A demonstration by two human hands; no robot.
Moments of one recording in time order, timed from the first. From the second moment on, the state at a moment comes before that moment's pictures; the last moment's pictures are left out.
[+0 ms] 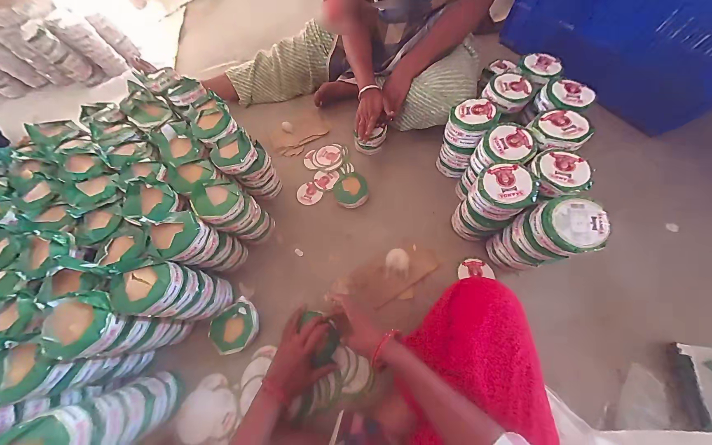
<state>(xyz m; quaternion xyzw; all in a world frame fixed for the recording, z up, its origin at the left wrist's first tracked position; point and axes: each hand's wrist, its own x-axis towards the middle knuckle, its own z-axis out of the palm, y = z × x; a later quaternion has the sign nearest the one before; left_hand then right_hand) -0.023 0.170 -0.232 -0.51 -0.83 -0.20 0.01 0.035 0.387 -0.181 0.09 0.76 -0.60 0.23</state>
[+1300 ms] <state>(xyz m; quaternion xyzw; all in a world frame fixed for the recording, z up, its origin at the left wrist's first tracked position) 0.015 0.175 -0.234 -0.42 -0.87 -0.20 0.14 0.045 0.378 -0.185 0.05 0.91 -0.38 0.15</state>
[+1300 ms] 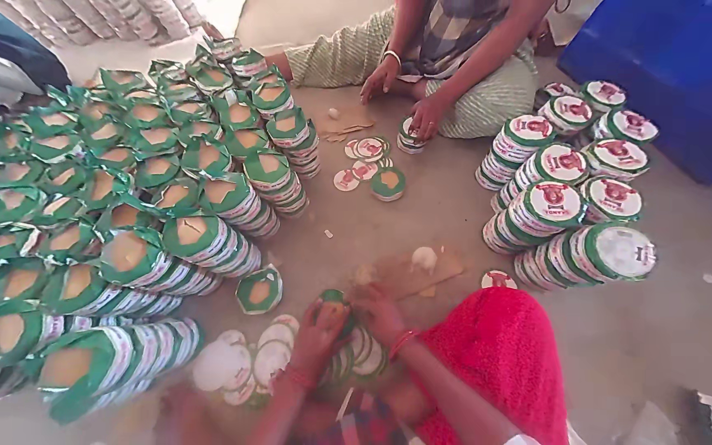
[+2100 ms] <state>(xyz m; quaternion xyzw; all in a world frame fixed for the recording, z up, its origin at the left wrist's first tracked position) -0.026 0.162 -0.198 -0.43 -0.87 -0.21 -0.09 0.084 0.363 -0.196 0.06 0.92 -0.38 0.12</state>
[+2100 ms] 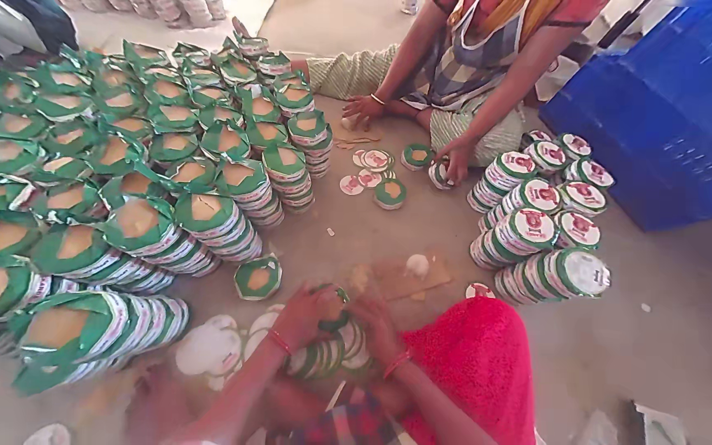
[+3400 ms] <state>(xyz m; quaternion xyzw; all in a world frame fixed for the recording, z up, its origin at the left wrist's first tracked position) -0.009 0.140 -0.225 -0.23 -0.85 -0.45 -0.15 0.035 0.304 -0.153 -0.05 0.98 -0.13 0.13</state>
